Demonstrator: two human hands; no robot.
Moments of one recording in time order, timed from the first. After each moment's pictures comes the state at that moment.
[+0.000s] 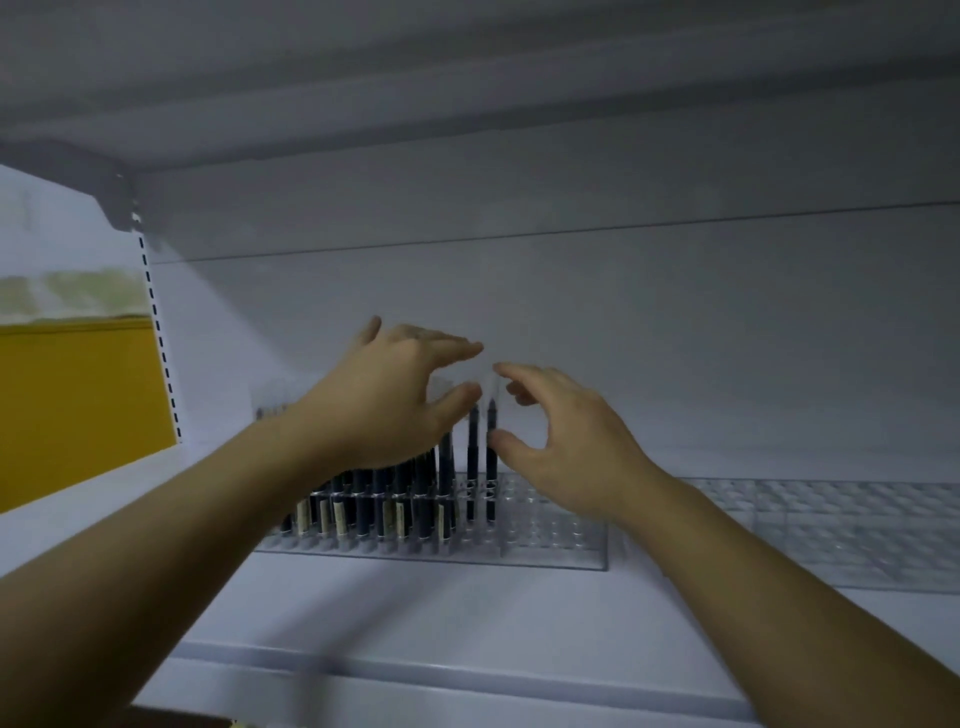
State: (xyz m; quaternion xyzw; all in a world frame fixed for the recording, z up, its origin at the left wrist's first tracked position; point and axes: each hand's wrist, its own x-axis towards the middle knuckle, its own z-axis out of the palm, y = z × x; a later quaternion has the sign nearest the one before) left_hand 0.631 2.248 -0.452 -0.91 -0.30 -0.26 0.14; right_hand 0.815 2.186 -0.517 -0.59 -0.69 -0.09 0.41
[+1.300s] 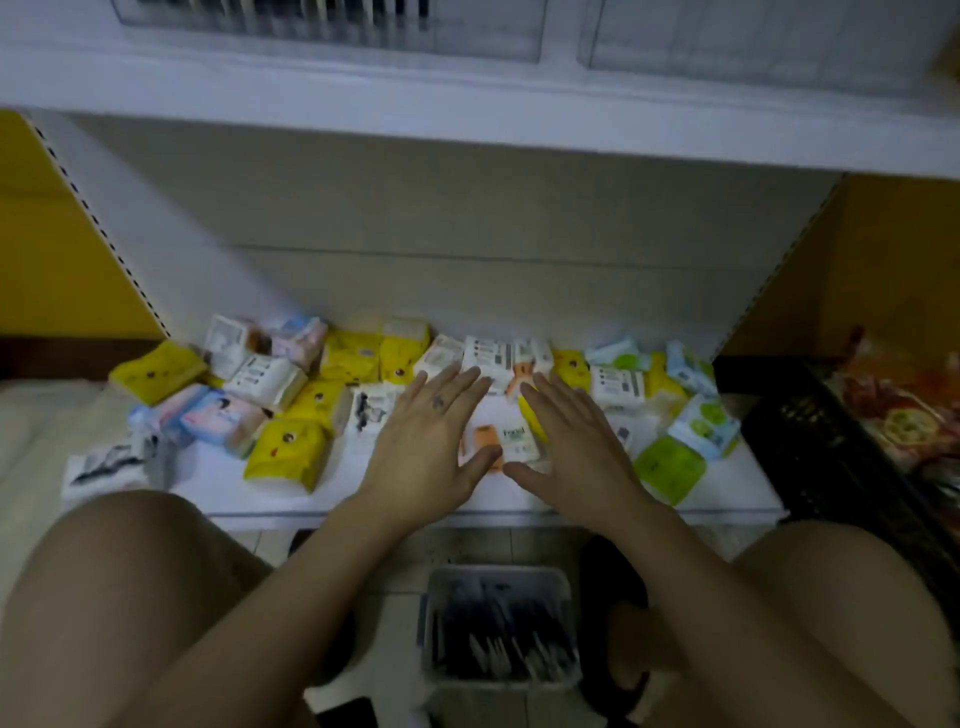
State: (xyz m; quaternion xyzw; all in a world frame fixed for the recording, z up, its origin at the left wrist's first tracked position) left_hand 0.580 2.065 -0.834 -0.94 -0.22 -0.23 -0.09; right_hand 0.745 1.954 -0.845 -0.77 -0.62 0.02 0.15
